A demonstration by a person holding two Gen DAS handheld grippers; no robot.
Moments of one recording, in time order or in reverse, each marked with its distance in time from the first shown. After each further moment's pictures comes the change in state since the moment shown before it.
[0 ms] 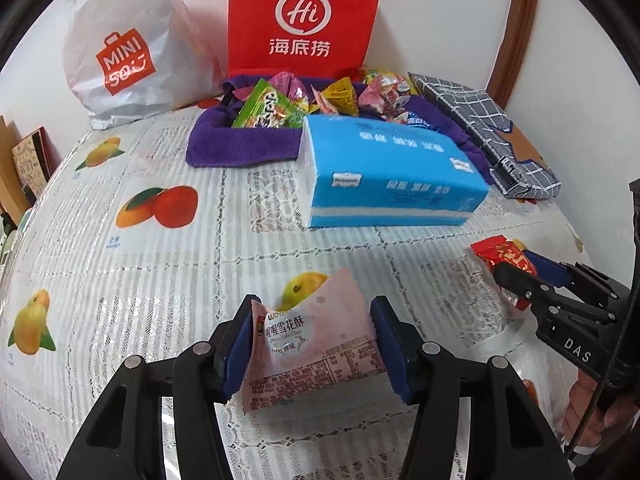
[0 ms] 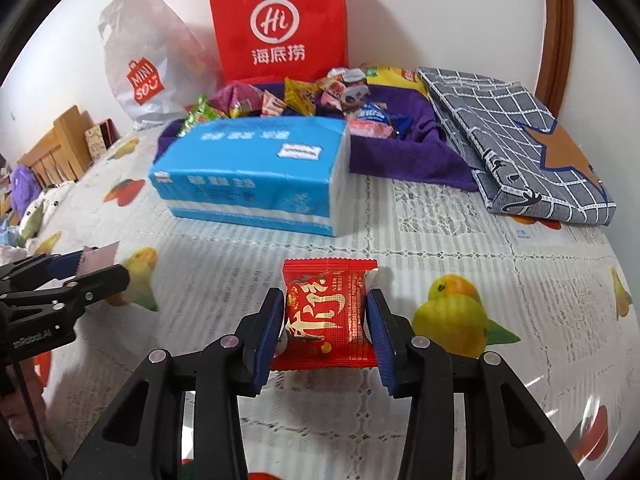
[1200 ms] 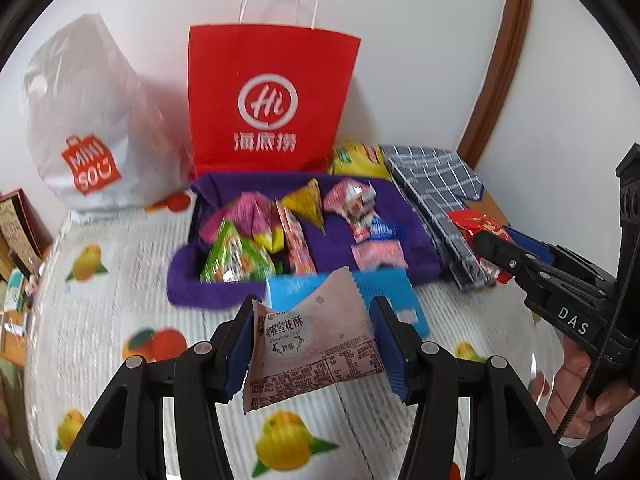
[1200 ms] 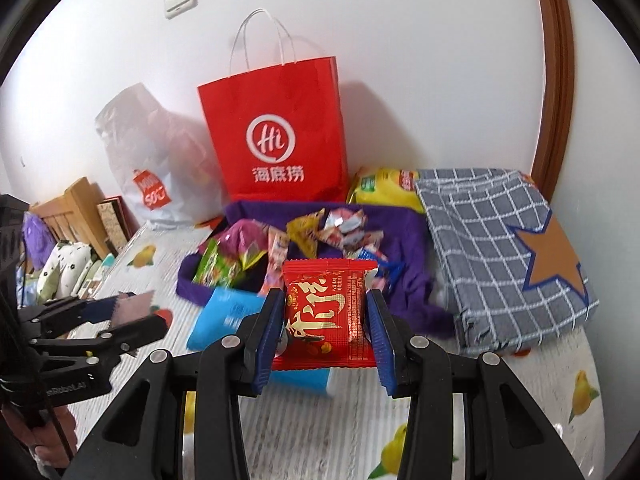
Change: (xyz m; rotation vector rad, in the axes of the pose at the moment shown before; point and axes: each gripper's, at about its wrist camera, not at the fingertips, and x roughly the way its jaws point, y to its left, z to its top) left arm -0.040 -0.015 0.132 0.026 -0.078 -0.077; right arm -0.049 -0.016 0.143 0.043 -0.158 0.024
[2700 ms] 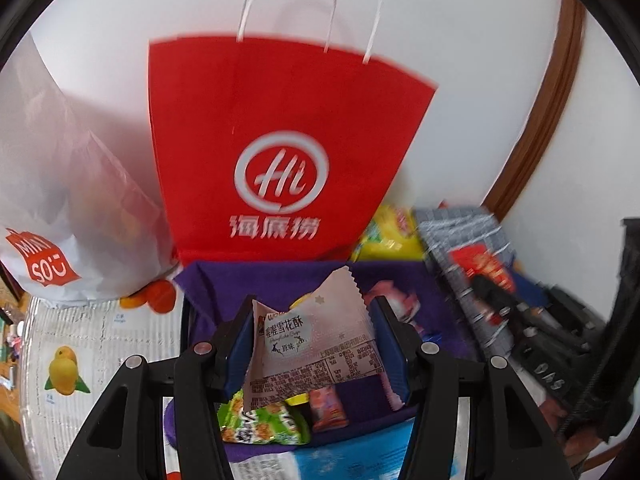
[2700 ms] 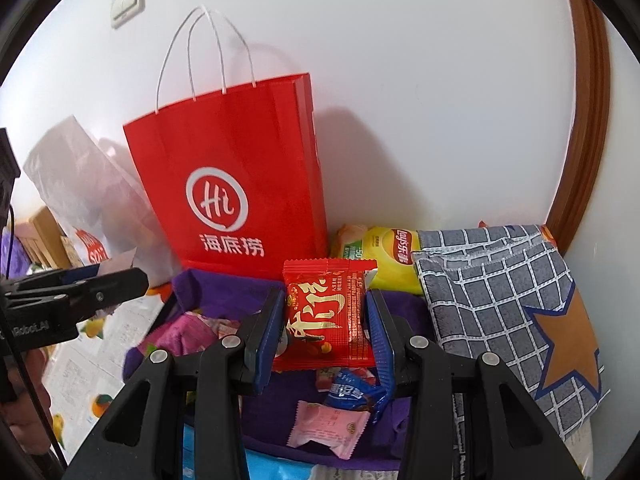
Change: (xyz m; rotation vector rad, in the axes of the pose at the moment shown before) left arm 0.095 0.038 0.120 -0.039 -0.003 -0.021; right arm 0.106 -0.017 0.093 -0.019 -0.032 -0.060
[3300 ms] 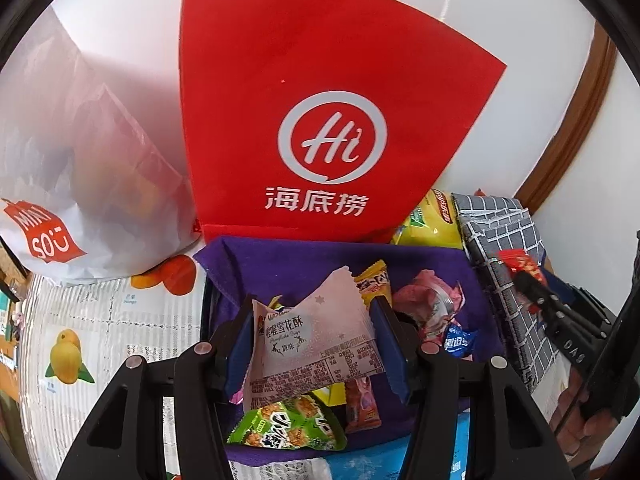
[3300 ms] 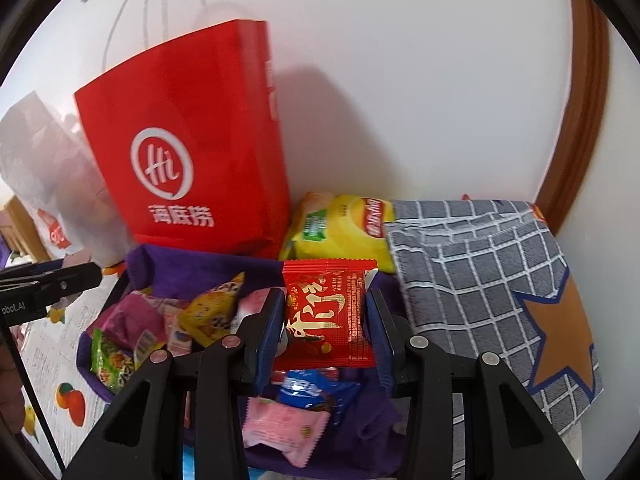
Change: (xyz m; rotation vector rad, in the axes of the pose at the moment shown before) left arm 0.027 0.029 -0.006 -0.059 0.058 0.054; right arm 0.036 -0.036 -0.009 0.031 0.076 -0.077
